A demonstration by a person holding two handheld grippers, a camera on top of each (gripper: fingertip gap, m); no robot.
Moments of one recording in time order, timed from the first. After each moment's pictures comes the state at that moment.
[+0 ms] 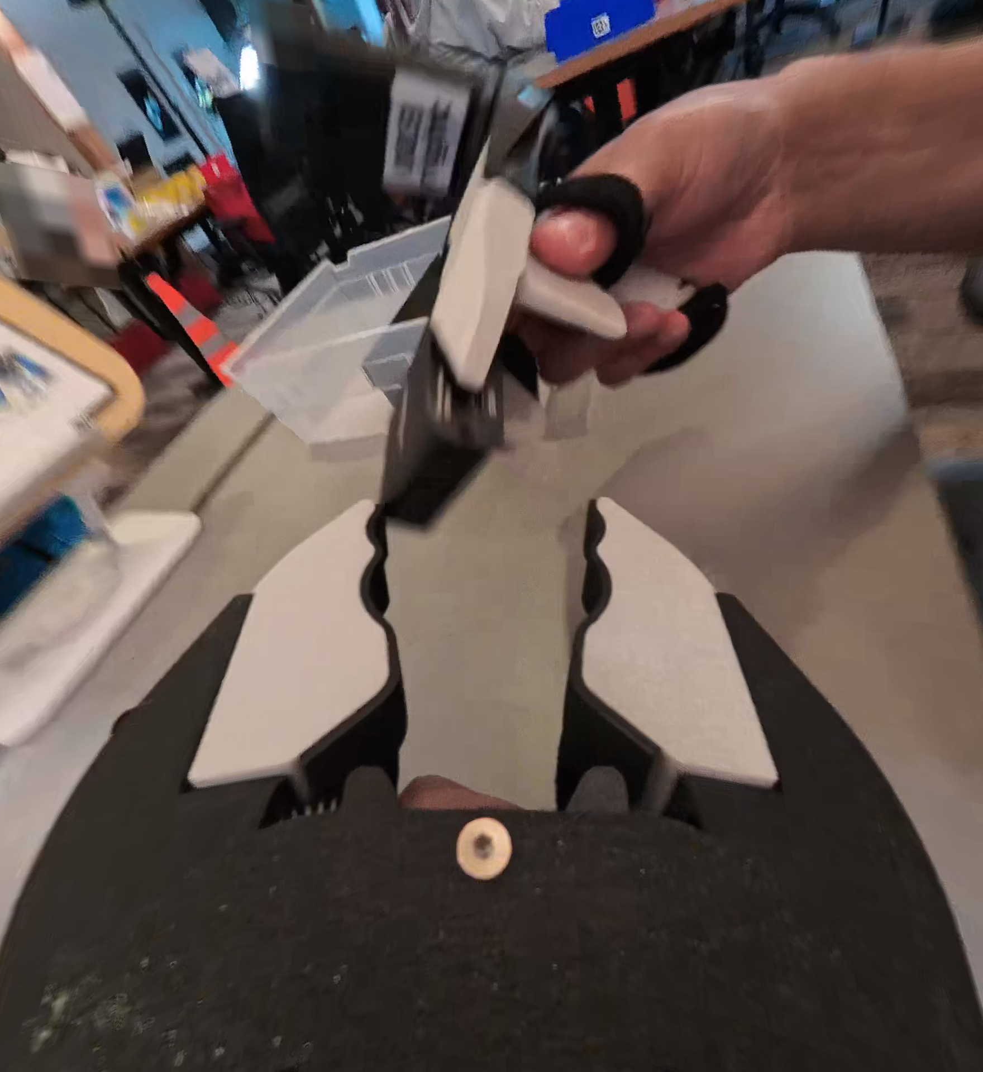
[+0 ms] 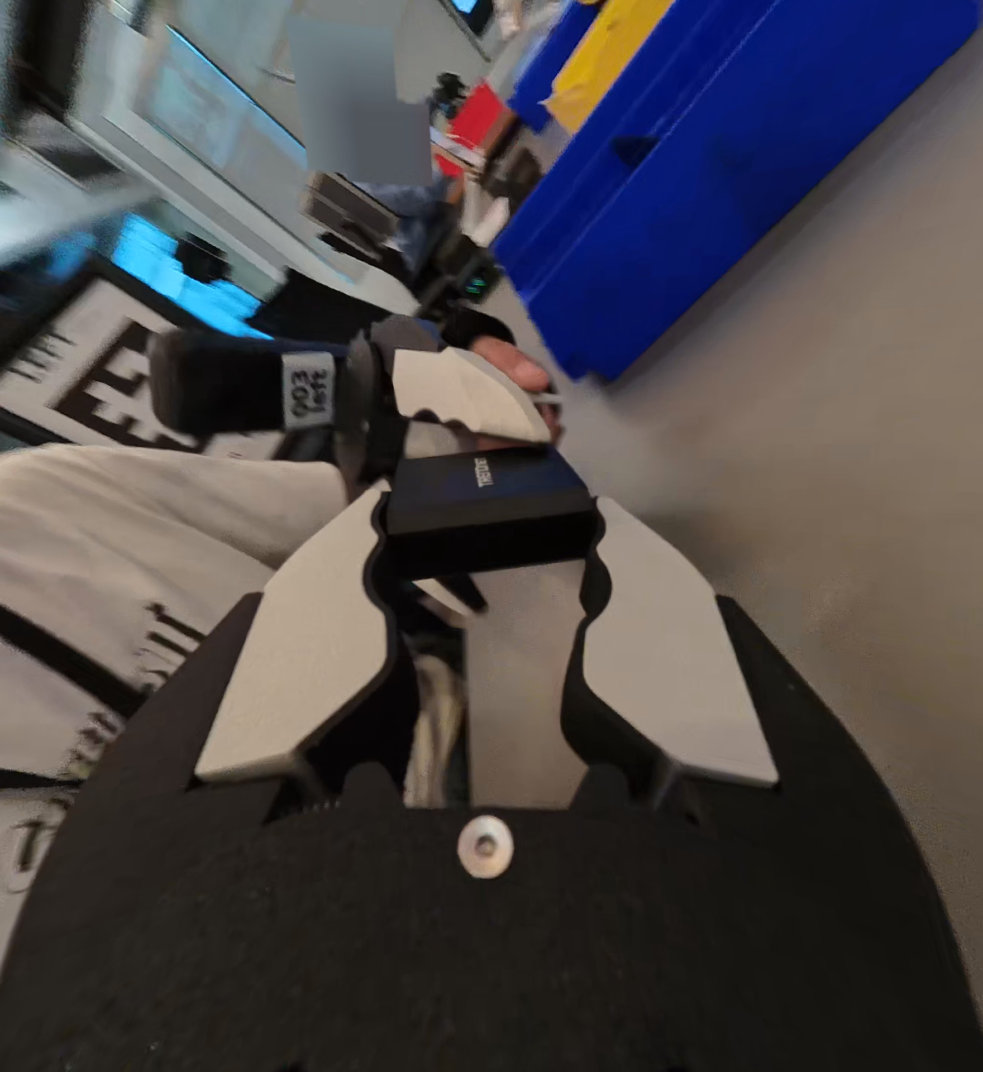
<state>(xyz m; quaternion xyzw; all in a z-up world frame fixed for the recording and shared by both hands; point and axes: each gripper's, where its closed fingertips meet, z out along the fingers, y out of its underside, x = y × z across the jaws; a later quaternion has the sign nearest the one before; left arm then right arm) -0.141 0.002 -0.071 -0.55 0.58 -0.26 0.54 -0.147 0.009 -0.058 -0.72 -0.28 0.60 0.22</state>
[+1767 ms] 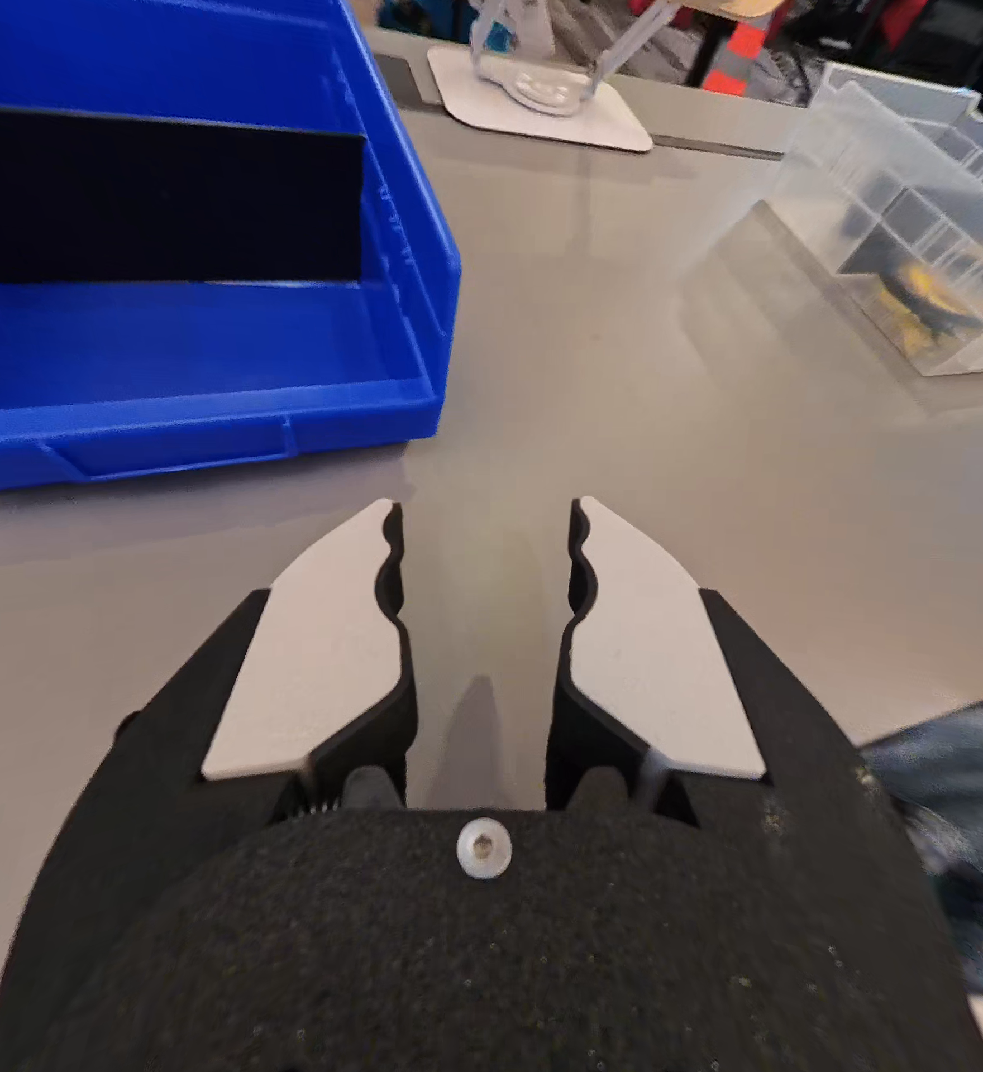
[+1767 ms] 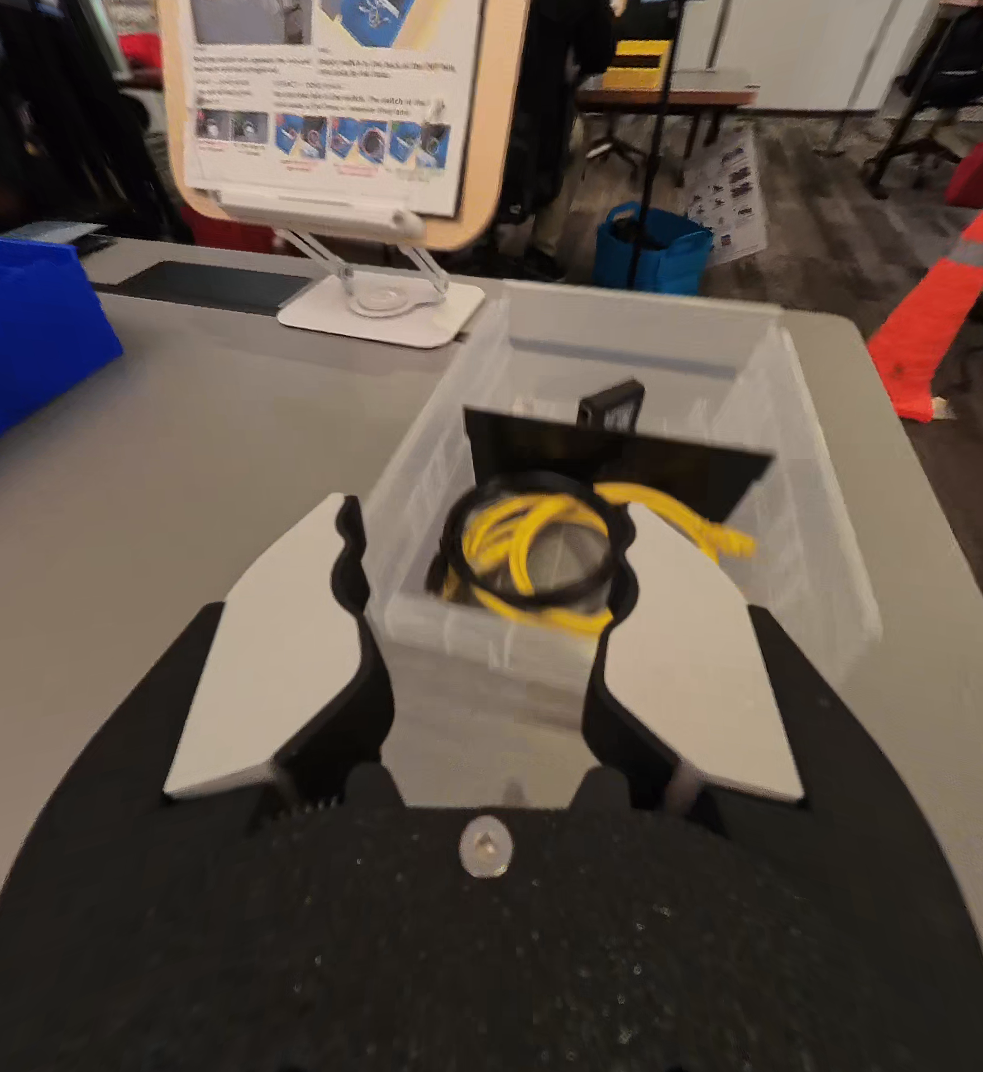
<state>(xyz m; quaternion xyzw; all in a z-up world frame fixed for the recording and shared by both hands) -0.370 -0.032 -0.119 -0.85 0.09 -0.16 0.49 0.111 0.027 -0.048 -0.80 -0.08 0.07 0.59</state>
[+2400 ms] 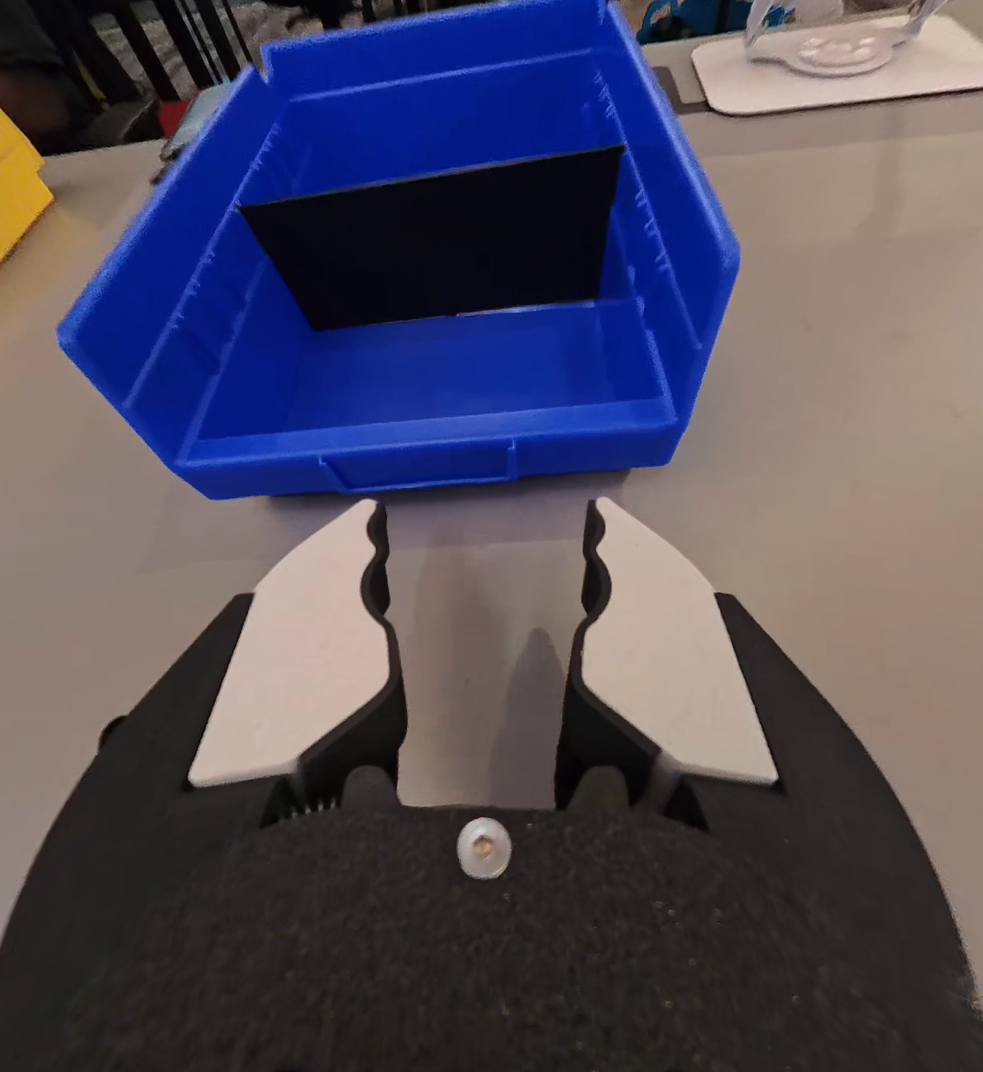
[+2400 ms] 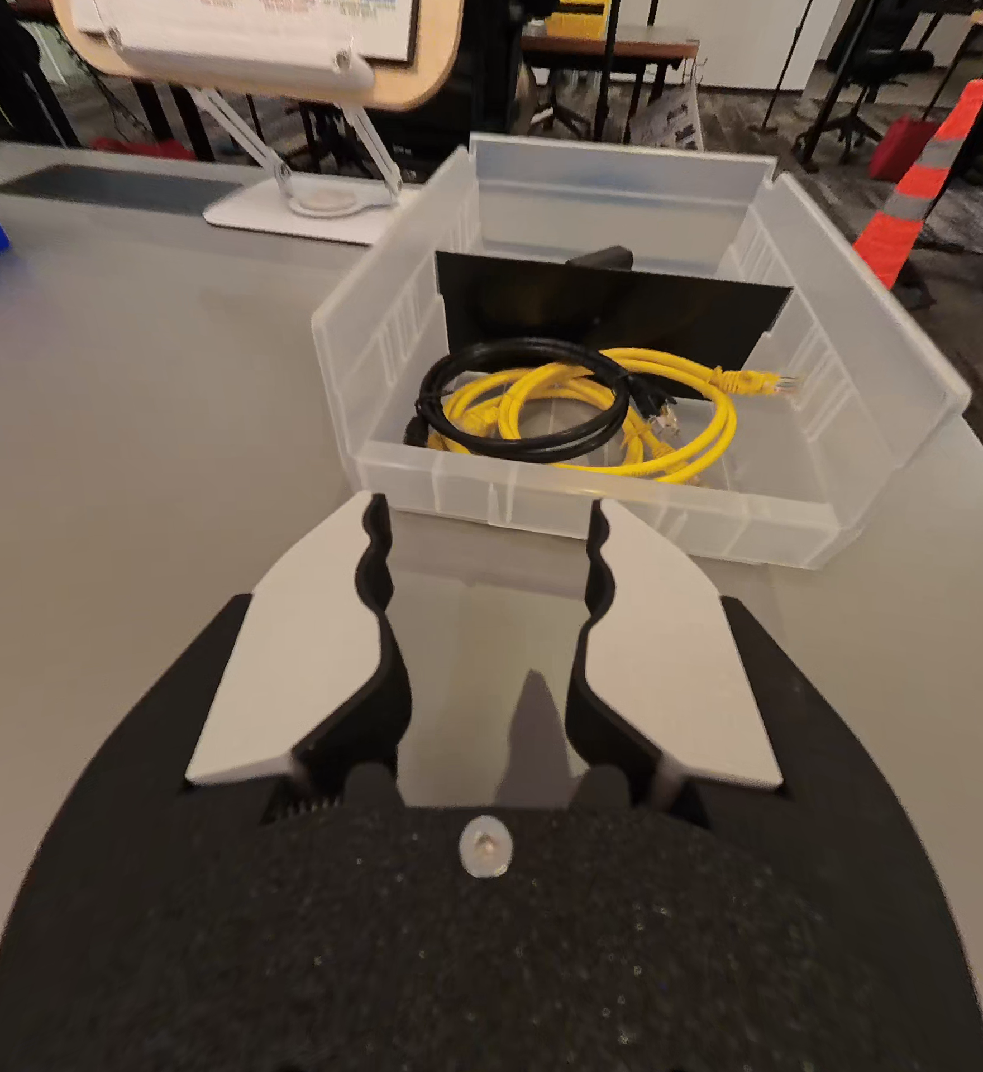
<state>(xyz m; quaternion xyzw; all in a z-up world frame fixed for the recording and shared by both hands) -0.438 0.002 -0.133 -0.85 0.04 0.04 0.52 0.114 -0.004 -0.123 -0.81 -0.06 0.02 0.58</state>
